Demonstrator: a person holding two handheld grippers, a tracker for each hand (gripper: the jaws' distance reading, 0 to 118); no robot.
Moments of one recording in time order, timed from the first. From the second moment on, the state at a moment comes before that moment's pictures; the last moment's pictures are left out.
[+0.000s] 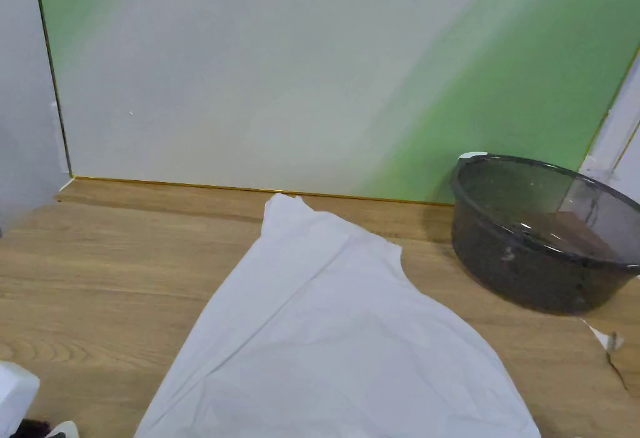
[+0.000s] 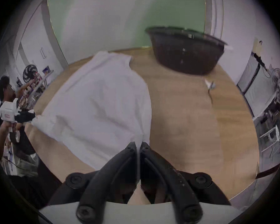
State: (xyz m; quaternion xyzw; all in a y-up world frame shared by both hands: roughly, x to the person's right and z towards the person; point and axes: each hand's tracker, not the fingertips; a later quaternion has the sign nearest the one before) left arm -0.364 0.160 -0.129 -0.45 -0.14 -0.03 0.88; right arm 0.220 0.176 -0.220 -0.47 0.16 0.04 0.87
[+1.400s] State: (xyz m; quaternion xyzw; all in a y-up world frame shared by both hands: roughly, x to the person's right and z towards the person) left arm -0.255 0.139 -0.202 -0.27 0.00 0.07 0.96; right arm 0.025 0.146 -0.267 -0.32 0.18 0.03 0.93
